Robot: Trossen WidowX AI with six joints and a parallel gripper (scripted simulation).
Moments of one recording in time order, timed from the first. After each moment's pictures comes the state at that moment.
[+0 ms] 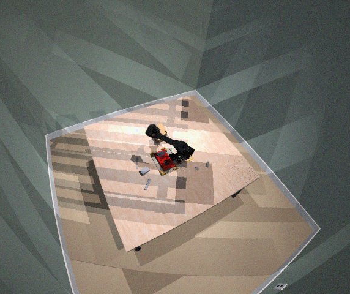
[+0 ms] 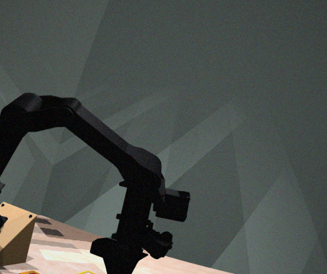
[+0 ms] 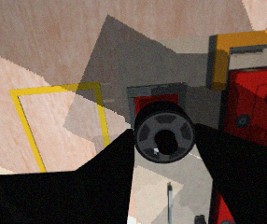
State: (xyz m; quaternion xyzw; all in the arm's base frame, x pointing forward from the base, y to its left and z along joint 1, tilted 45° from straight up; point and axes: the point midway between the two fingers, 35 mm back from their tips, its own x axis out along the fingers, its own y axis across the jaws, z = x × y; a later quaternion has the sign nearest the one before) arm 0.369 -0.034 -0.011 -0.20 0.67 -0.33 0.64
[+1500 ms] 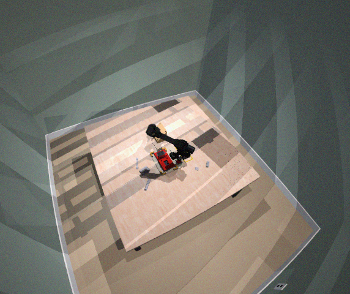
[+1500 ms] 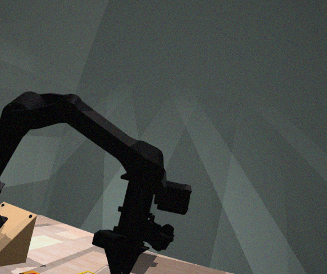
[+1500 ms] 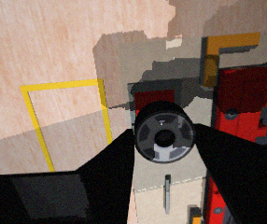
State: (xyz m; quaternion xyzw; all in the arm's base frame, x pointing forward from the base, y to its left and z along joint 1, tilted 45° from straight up) arm 0.370 -0.024 -0.001 -0.20 0.67 -0.33 0.63
